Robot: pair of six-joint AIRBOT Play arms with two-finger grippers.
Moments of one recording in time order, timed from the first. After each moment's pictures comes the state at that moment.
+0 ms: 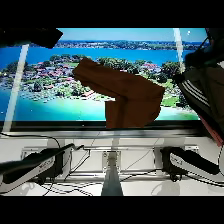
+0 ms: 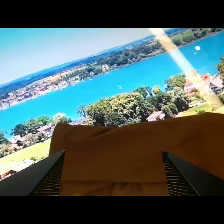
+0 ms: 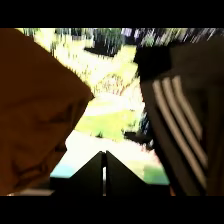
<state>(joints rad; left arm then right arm) -0.08 -1.12 1.58 1.09 -1.10 -1.15 0.06 -1.21 1.54 -1.71 1.58 1.45</state>
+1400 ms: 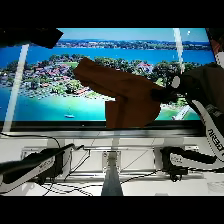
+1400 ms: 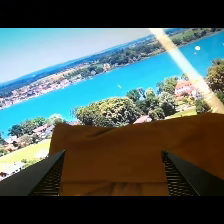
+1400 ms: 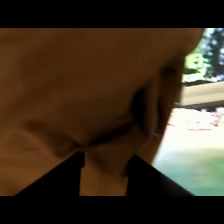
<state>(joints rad) -0.08 -1.12 1.58 1.09 -1.10 -1.15 0.06 -1.37 0.91 -1.48 1.02 1.82</state>
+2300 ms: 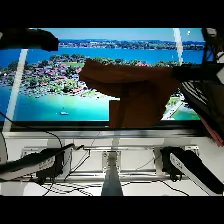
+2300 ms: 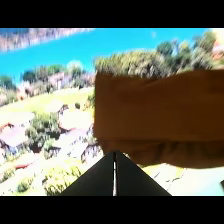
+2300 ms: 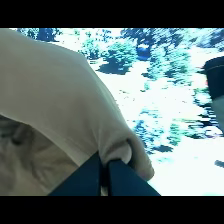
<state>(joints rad) -0.07 -1.32 1.58 1.23 -1.14 -1.21 0.06 -0.88 1.20 -1.53 1.24 1.61</state>
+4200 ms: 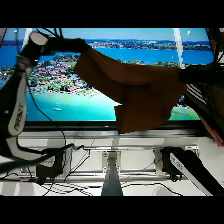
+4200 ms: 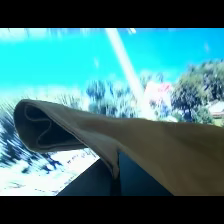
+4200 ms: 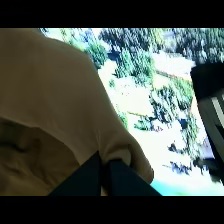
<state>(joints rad) -0.11 -1.59 1.61 0.78 -0.87 -1.06 0.06 -0.85 1.22 -1.49 1.24 1.55</state>
